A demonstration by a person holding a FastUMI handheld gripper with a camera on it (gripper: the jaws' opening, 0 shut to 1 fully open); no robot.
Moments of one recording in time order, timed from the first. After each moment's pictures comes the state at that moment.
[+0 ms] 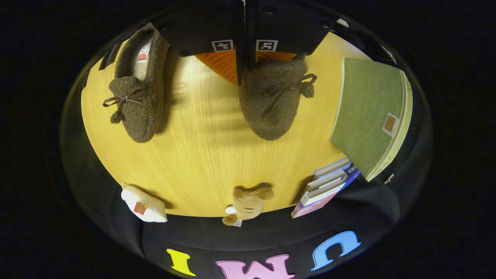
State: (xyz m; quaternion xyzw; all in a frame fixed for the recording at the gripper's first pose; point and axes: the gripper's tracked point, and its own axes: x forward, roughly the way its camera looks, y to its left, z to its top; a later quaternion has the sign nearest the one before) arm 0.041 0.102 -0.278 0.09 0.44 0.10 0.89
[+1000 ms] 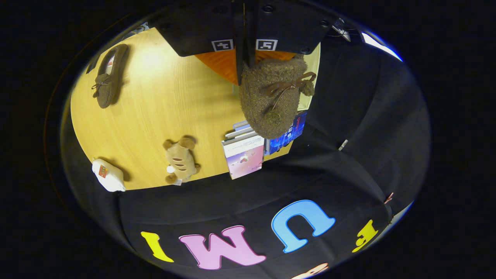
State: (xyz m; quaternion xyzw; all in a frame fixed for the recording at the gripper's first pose) arm 0.061 0.276 -0.070 0.19 0.38 0.21 0.88
